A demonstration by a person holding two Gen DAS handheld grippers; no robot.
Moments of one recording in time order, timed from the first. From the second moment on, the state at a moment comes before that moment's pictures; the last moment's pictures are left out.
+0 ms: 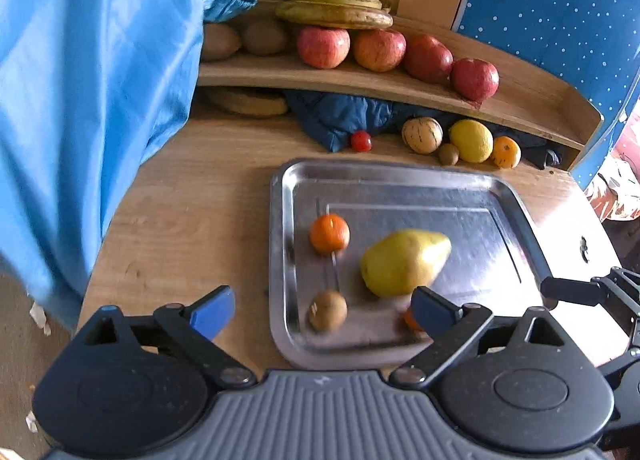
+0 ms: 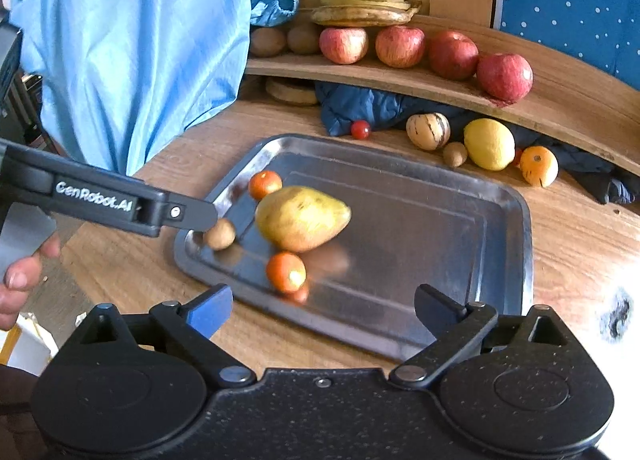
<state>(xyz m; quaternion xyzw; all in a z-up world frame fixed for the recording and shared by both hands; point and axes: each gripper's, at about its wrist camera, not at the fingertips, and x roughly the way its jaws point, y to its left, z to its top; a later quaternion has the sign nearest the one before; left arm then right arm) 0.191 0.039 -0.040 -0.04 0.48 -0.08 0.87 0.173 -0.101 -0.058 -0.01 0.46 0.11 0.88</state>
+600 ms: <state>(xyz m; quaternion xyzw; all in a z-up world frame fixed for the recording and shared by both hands) 0.146 -0.001 -0.052 -0.01 0.52 -0.05 0.85 0.123 -0.162 -0.060 0.00 0.48 0.04 0.88</state>
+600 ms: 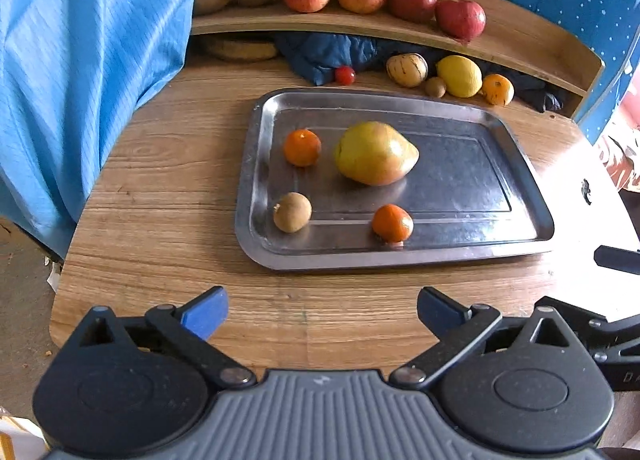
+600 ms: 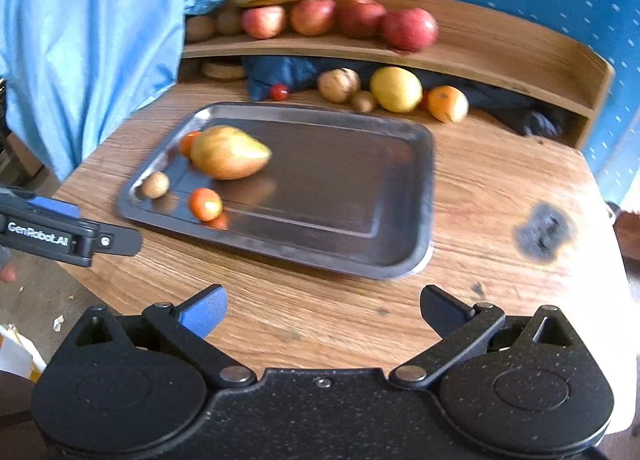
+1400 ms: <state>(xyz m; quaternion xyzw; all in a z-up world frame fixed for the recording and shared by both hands) 0.200 -0.005 -0.041 0.01 0.50 -0.05 0.86 0.176 -0.179 -0.059 0.01 0.46 0.02 0.89</state>
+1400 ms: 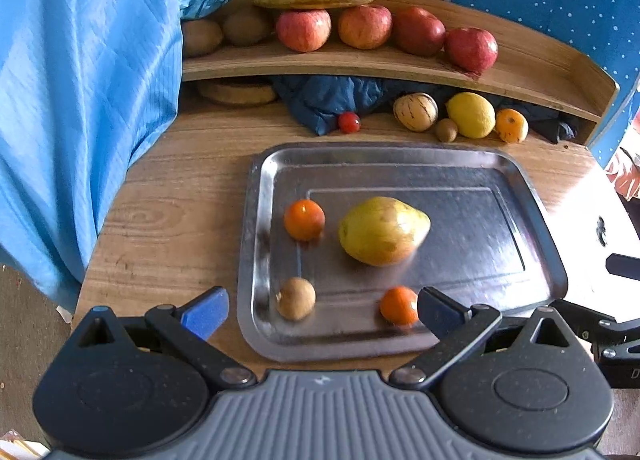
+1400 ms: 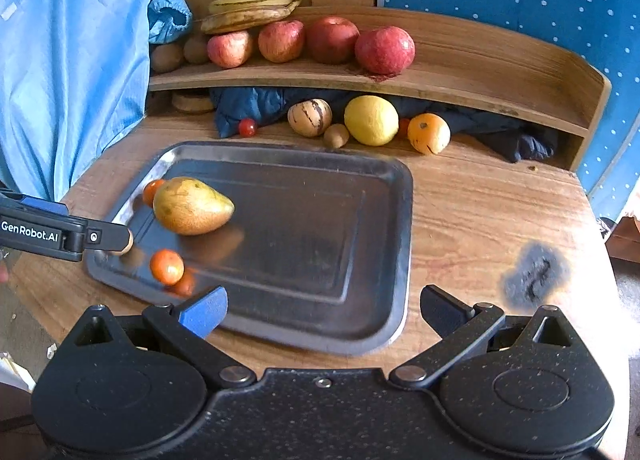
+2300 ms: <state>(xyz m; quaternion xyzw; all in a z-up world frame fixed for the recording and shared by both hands) 0.312 0.013 -0.052 0.00 0.50 -0.06 0.86 0.257 -0.165 -0.076 0.03 0.46 0.01 0.89</state>
